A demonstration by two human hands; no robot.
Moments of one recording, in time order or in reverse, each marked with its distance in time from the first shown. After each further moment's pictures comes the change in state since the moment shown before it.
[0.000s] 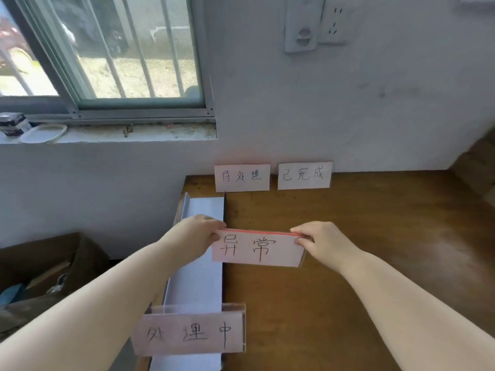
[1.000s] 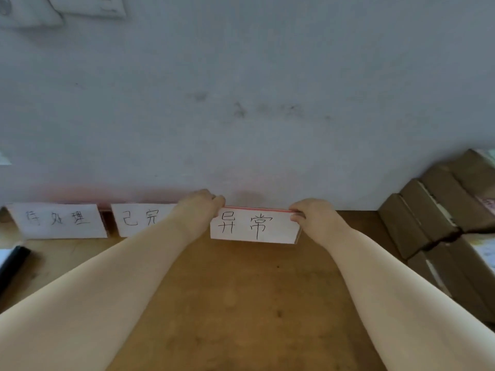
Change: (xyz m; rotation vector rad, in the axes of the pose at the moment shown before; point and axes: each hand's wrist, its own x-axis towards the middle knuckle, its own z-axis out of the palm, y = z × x) left_hand 0.419 0.317 0.028 0.275 0.025 -0.027; right_hand 0.174 0.424 -0.225 -0.169 0.001 0.080
